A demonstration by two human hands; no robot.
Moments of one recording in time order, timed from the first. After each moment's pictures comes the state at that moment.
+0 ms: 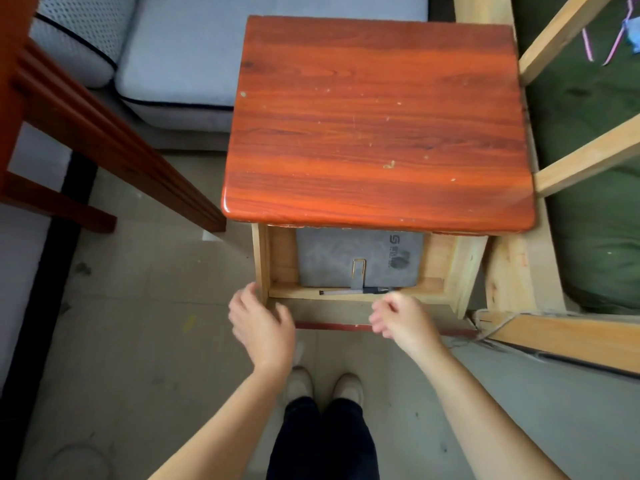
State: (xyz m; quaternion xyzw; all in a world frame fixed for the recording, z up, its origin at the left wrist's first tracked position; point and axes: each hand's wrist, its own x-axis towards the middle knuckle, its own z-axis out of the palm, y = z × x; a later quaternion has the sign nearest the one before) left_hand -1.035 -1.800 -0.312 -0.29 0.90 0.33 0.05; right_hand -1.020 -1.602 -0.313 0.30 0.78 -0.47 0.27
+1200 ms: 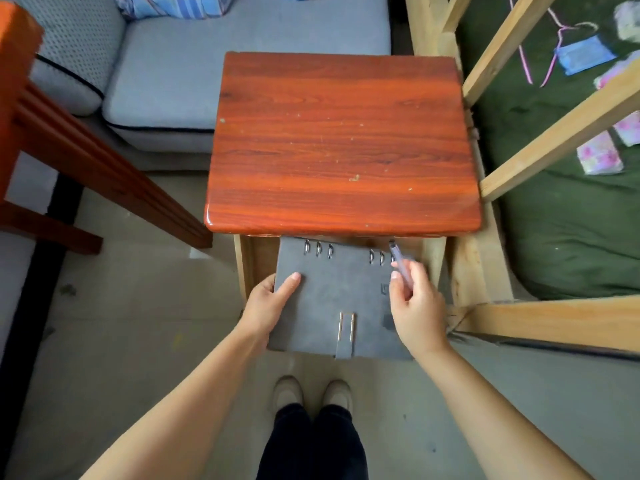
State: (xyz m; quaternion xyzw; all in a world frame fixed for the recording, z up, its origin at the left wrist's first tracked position) left_hand -1.071 -1.795 -0.280 -0.22 0.68 0.63 0.32; right_hand -1.015 -1.579 -0.253 0.22 0.90 -0.36 -0.09
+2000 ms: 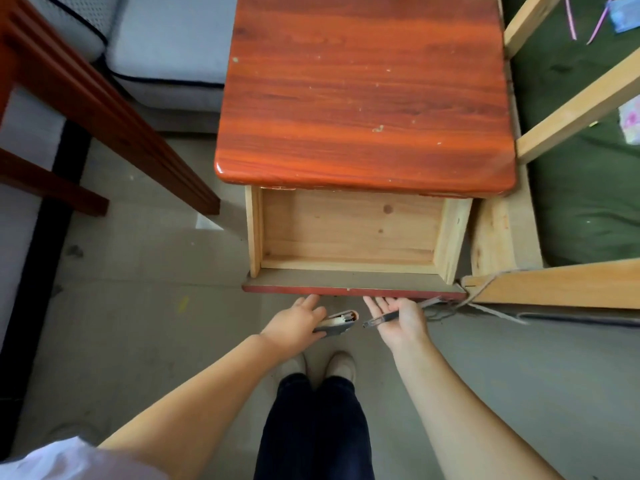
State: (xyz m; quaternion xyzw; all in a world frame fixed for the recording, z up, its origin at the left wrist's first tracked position) left_hand -1.002 -1.803 -0.342 0.29 0.87 0.11 0.38; right_hand -0.981 -1.615 -0.324 0.62 0.18 -0.76 -0.02
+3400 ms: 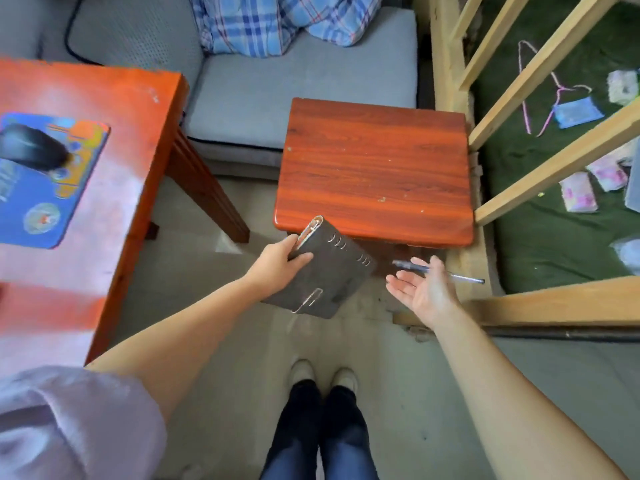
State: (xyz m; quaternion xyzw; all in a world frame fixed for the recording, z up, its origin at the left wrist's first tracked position) left_hand -1.095 -1.854 -0.138 0.04 0.90 0.36 0.23; right_hand -1.036 -1.597 -0.139 0.50 0.40 -0.76 0.11
